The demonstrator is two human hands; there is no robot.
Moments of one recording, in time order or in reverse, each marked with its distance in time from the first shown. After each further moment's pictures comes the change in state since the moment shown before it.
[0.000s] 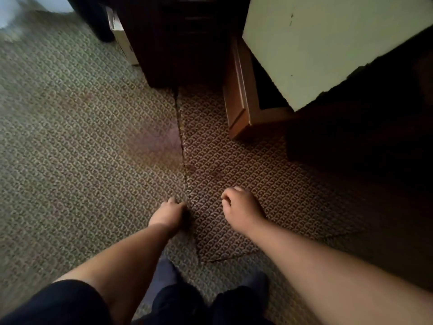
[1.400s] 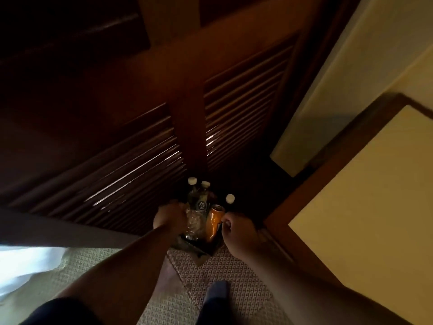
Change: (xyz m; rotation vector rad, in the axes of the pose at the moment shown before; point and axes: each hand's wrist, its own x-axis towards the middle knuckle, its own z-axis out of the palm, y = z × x) left_hand -0.200 0.334 -0.571 0.262 0.351 0.190; right_hand -0.130 -0.135 -0.534 0.373 0.443 0.283
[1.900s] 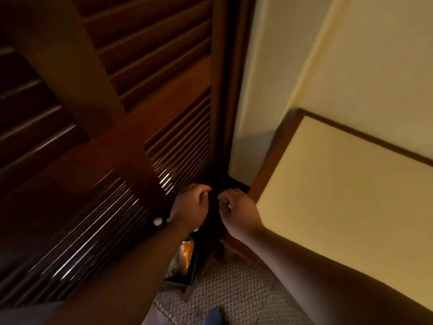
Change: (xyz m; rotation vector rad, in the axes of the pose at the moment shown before) left_hand -0.047 0.178 -0.131 -0.370 0.203 0.645; right_hand -0.023 -0.020 -0.170 0.129 0.385 0.013
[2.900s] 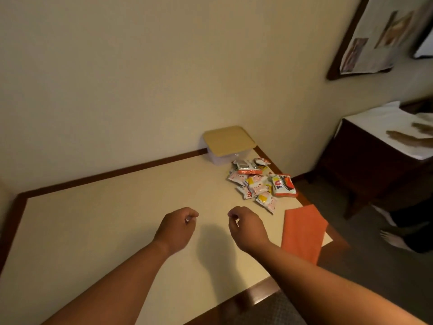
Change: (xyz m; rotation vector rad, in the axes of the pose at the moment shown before) left_hand -0.124 0.536 0.354 -0.094 -0.694 0.603; right_hand -0.401 0.371 -0.399 -0.091 0.749 0.741
